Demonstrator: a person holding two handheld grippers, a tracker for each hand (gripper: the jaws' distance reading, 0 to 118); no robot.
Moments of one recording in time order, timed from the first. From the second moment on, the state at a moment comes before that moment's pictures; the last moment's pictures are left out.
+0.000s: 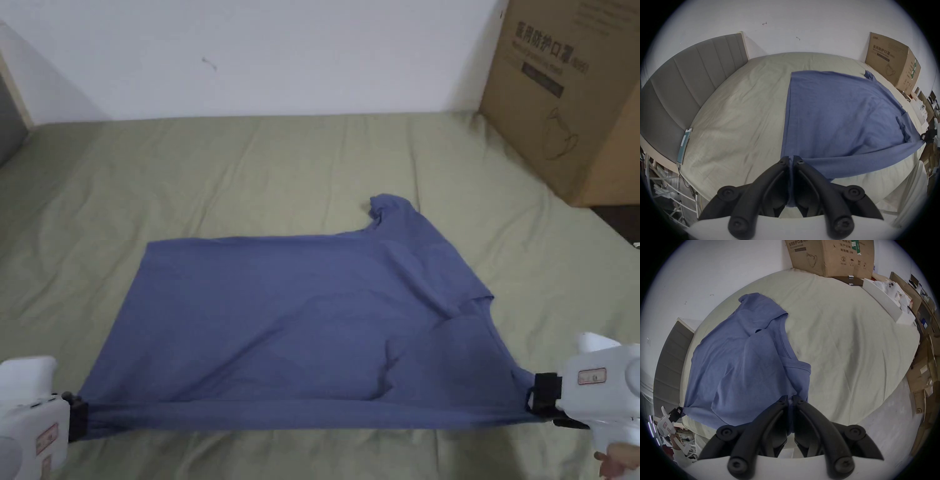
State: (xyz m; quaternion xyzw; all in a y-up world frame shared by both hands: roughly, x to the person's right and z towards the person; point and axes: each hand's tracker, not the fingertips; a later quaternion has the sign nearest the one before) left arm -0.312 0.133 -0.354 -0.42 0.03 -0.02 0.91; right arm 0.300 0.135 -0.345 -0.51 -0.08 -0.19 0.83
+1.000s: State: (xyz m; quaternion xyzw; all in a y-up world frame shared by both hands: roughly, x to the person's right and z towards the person) left arm -0.324 0.122 -0.305 -0.38 0.06 0.10 0.92; right arm 0.243 0.135 -0.275 -0.46 -0.05 -0.17 0.87
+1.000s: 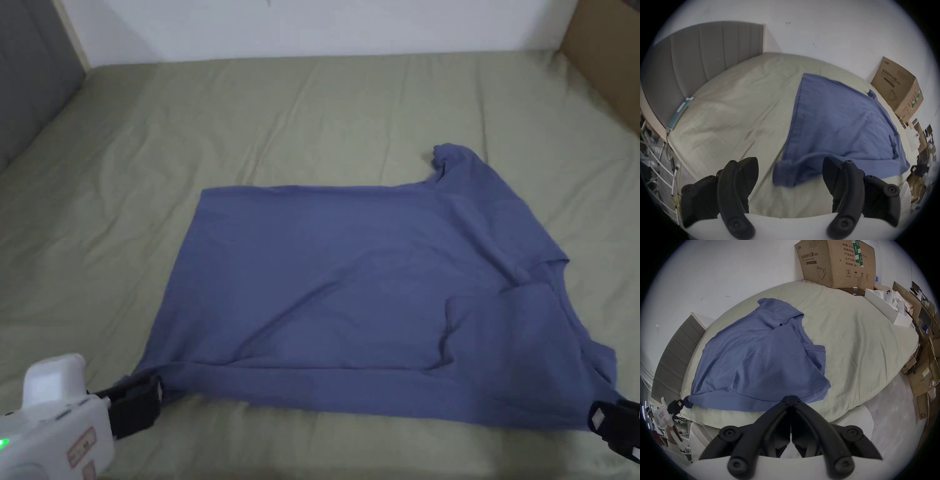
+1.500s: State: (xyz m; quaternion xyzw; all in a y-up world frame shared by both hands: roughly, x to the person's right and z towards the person) left arm -0.309 0.105 -0.348 -0.44 0.03 0.06 0.90; right arm 0.254 0.110 -0.313 -0.48 -0.04 -0.10 0.87
